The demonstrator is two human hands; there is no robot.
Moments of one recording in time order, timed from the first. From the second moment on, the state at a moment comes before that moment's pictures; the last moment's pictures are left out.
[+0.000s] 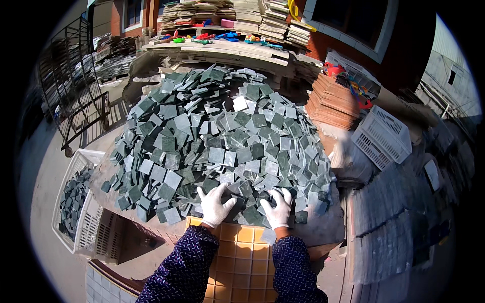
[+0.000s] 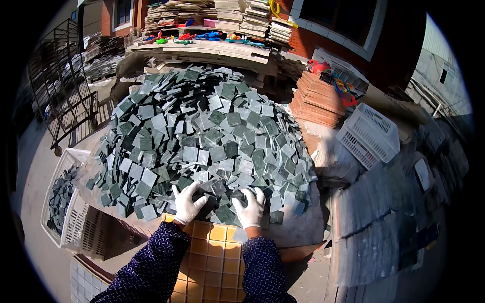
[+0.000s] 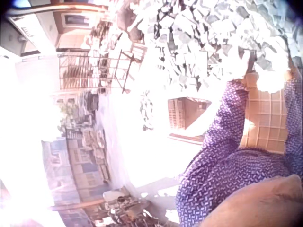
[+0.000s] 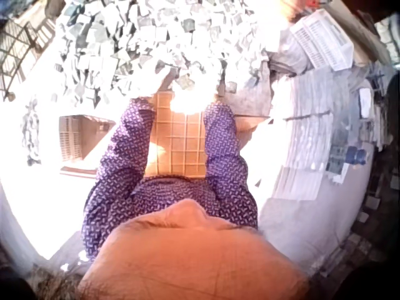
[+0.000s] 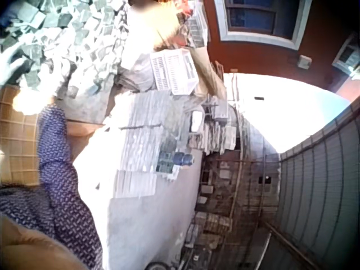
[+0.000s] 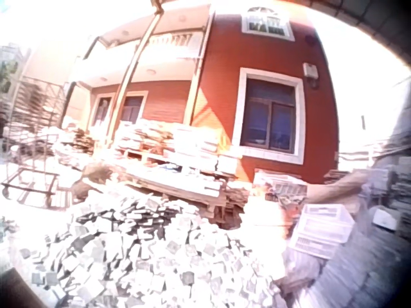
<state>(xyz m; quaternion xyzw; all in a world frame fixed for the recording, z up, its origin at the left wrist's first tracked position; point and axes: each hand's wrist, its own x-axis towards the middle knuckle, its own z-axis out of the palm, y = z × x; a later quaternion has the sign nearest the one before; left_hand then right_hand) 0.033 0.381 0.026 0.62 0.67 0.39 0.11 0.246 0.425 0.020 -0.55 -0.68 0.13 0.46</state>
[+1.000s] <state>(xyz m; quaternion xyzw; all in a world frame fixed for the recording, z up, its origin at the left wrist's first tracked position) -0.073 0.361 0.025 0.46 0.73 0.50 -0.06 0.127 0.541 0.097 -0.44 -0.86 0.04 0.26</state>
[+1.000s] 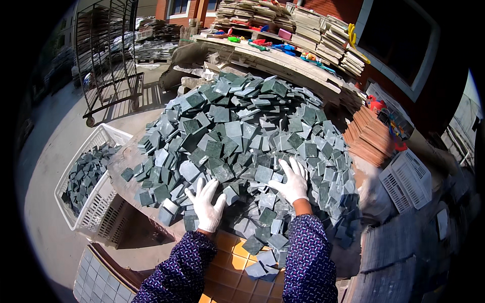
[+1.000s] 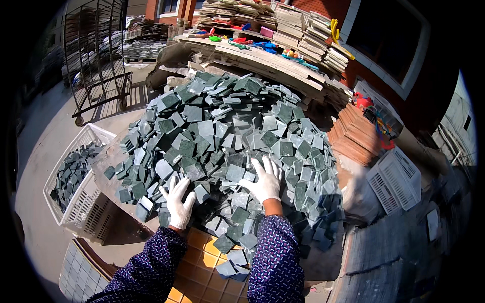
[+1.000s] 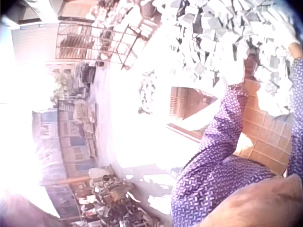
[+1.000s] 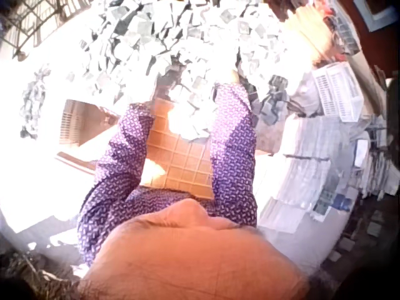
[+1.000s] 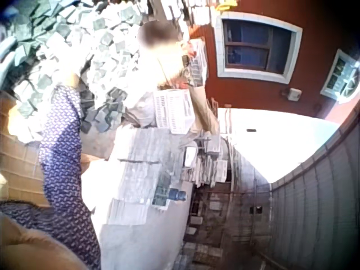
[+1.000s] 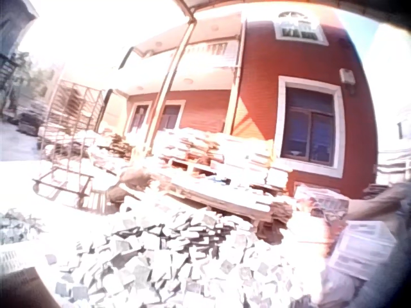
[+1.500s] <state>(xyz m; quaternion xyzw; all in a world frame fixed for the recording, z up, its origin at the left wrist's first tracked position) -0.074 0.378 0.043 0.49 0.80 0.32 -0.10 0.067 0.536 0.125 -0.40 -0.91 0.00 0.12</state>
